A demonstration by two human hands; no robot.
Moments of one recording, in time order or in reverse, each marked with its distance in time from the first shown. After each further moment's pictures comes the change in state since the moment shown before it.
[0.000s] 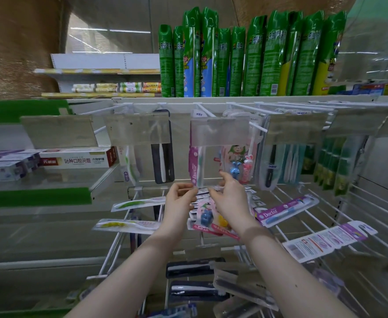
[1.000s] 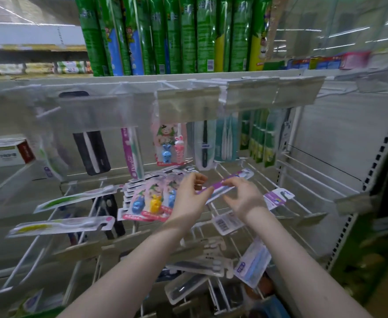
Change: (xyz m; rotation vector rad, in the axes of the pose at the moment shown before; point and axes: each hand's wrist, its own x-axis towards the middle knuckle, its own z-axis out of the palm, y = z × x) left_hand -0.033 -0.035 0.157 0.352 -0.300 0.185; right_hand -0.022 0.137 -0.129 -0.320 -0.049 0.093
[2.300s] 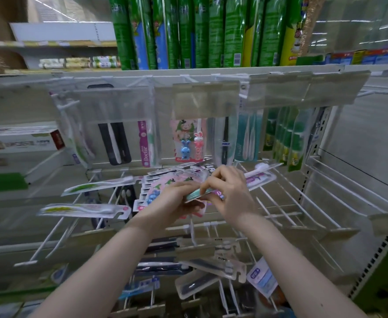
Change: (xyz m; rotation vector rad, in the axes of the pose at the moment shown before) left_hand -0.013 0.006 -0.064 -0.466 -0.248 -0.428; right_hand -0.002 -0.043 0.019 0.132 0.256 -0.715
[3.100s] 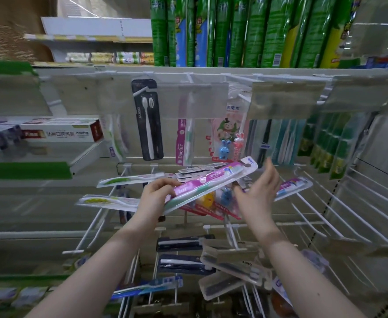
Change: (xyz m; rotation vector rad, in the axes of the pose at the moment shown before) left_hand -0.034 -0.012 -0.104 0.080 0.479 0.196; right_hand 0.017 -0.023 0.060 0.088 0.147 0.745
